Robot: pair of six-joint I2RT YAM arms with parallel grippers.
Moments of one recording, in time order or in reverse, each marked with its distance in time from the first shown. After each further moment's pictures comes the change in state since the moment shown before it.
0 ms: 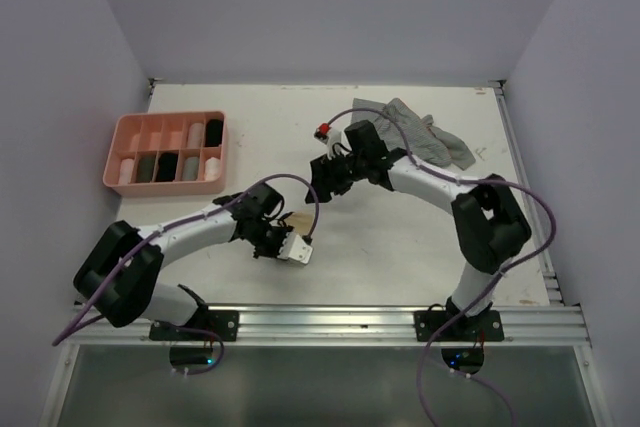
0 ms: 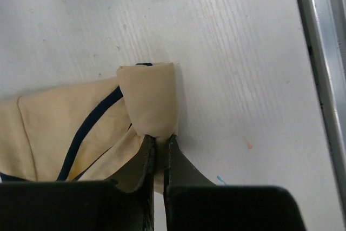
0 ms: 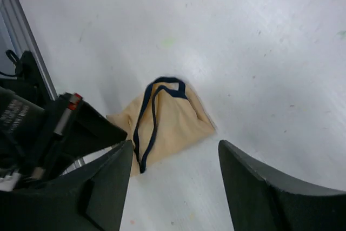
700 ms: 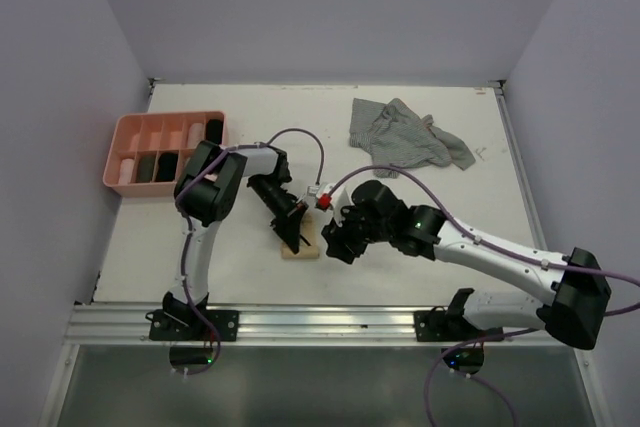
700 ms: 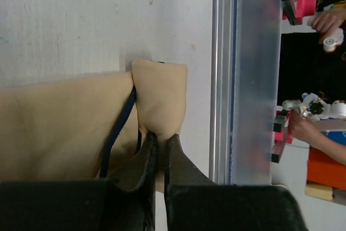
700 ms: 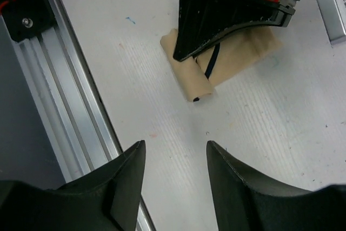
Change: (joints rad) left arm 0.209 0.878 0.738 -0.752 0.458 -0.124; right arm 0.349 -0.640 -0.323 -0.227 0.422 -0.178
